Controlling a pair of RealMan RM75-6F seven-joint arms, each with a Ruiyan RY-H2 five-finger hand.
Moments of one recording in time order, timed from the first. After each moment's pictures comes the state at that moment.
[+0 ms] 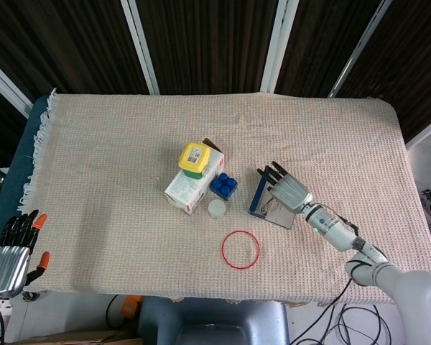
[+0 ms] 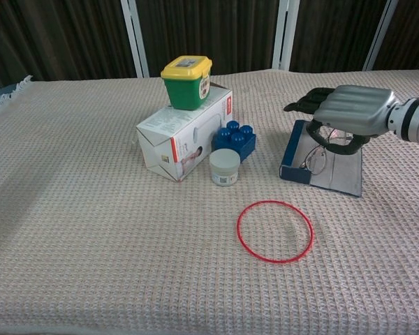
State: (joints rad) left arm -0.10 -1.16 -0.02 -1.60 1.57 1.51 0.14; right arm 0.81 -1.63 -0.02 -0.75 -1.67 0.93 -0.08
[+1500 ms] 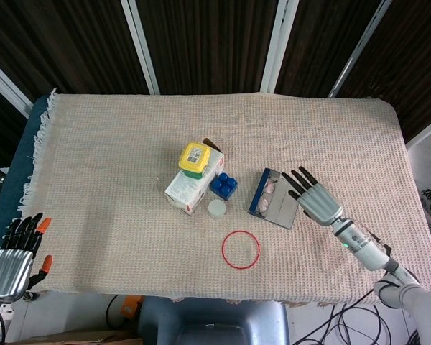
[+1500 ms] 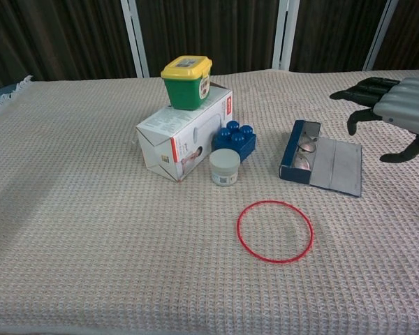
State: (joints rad) left arm -0.09 -1.16 0.00 -1.60 1.60 1.53 0.15; right arm 0.62 -1.61 -0.09 -0.64 -1.70 1.24 0.07
